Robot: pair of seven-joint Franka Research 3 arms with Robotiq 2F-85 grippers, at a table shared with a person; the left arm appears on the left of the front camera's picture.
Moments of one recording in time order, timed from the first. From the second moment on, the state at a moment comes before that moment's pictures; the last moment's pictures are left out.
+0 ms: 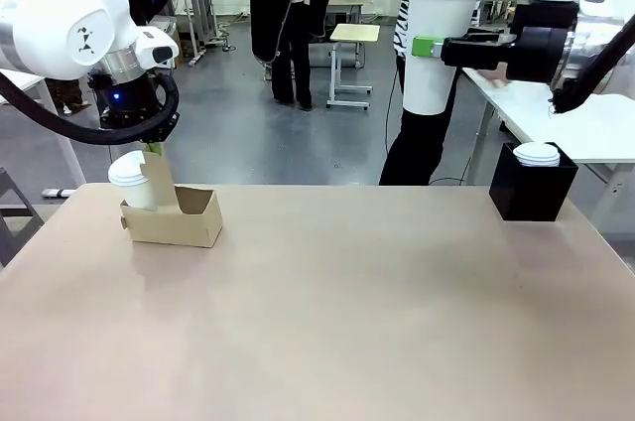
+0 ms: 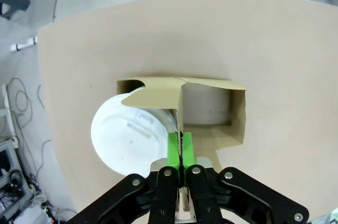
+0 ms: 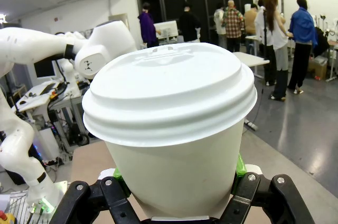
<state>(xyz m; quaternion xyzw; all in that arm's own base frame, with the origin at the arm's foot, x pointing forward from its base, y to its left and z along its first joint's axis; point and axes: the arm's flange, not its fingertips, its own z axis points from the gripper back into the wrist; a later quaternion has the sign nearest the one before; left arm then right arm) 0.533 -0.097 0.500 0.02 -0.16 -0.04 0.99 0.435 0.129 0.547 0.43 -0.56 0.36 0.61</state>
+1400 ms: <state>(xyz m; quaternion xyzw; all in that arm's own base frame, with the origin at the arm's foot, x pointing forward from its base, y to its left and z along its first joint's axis) 0.342 -0.352 0.584 0.03 -0.23 0.02 0.97 0.435 0.129 0.548 0.43 -0.56 0.36 0.61</state>
